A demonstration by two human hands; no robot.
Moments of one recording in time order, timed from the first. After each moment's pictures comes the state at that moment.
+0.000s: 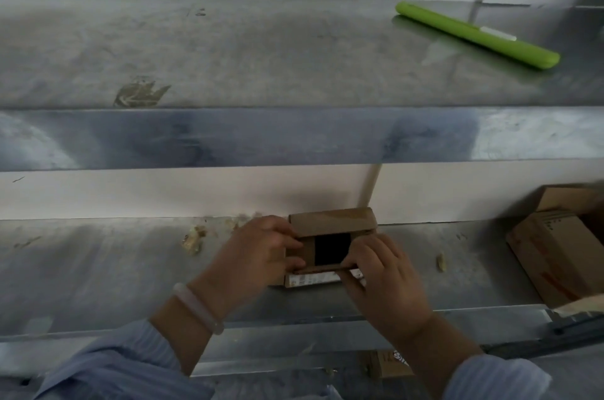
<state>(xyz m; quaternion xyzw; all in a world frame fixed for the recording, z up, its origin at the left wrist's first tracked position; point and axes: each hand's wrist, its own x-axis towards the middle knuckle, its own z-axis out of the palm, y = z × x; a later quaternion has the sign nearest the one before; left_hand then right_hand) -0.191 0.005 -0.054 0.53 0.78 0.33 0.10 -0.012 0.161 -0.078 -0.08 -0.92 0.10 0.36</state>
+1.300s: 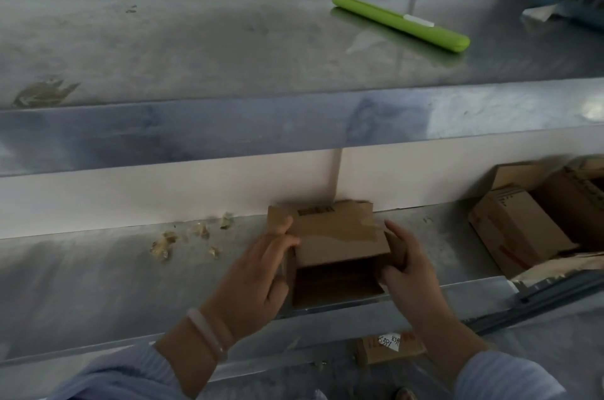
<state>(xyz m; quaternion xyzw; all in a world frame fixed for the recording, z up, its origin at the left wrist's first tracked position) -0.147 0.019 -0.094 0.61 0.72 0.33 0.04 0.049 0.196 -0.085 -0.45 -0.70 0.51 0.21</state>
